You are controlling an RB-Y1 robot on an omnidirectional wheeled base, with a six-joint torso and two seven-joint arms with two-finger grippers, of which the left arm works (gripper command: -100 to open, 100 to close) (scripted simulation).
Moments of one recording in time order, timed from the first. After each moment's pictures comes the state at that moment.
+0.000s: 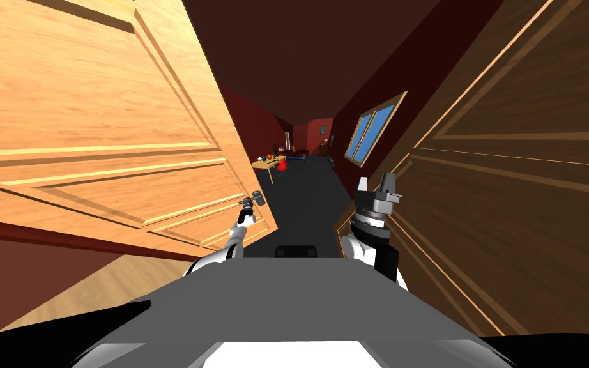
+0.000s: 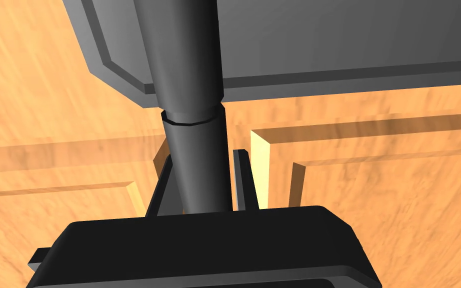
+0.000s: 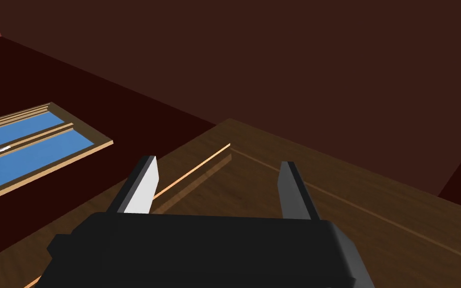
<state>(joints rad) -0.34 0.21 0.46 -0.75 0.12 -0.43 -0.06</state>
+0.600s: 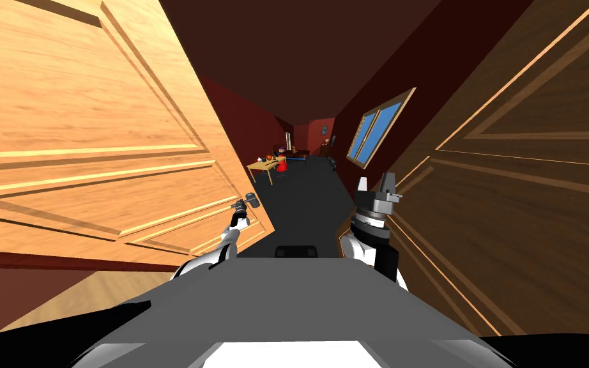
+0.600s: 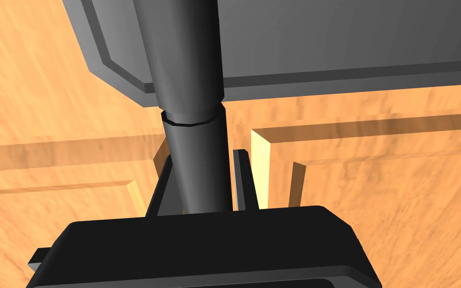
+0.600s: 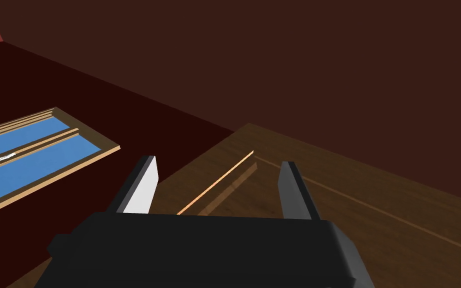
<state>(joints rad) -0.32 0.29 0.49 -0.67 0.13 -0.47 0.00</state>
